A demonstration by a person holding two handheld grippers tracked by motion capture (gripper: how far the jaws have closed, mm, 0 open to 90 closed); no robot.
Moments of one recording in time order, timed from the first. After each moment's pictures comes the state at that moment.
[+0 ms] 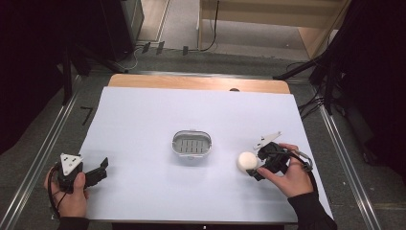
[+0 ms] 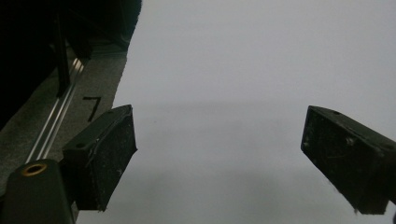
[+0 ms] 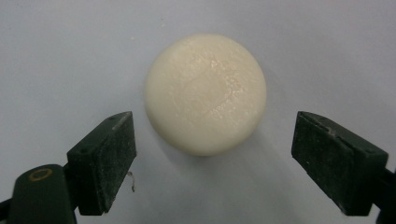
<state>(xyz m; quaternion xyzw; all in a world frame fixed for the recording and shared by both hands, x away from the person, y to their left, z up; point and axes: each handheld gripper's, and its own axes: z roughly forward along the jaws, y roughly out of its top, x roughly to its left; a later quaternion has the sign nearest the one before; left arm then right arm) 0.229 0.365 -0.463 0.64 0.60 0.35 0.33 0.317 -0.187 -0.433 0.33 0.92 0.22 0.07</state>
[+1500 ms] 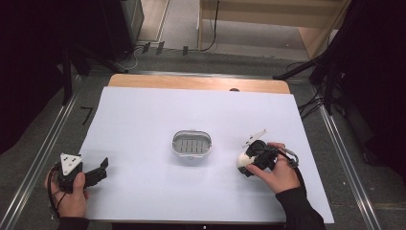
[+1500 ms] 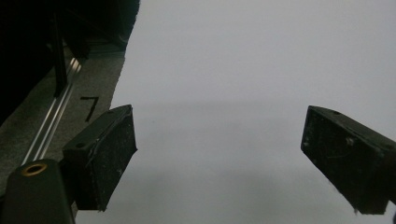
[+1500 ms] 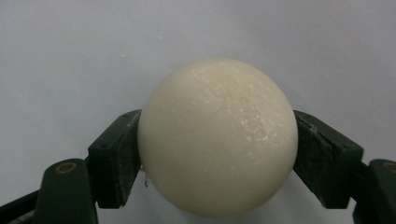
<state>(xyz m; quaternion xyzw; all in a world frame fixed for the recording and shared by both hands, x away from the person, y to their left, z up) 0.229 0.365 -0.463 0.64 0.60 0.35 0.33 0.332 -0.161 -0.450 0.34 0.92 0.20 0.05</state>
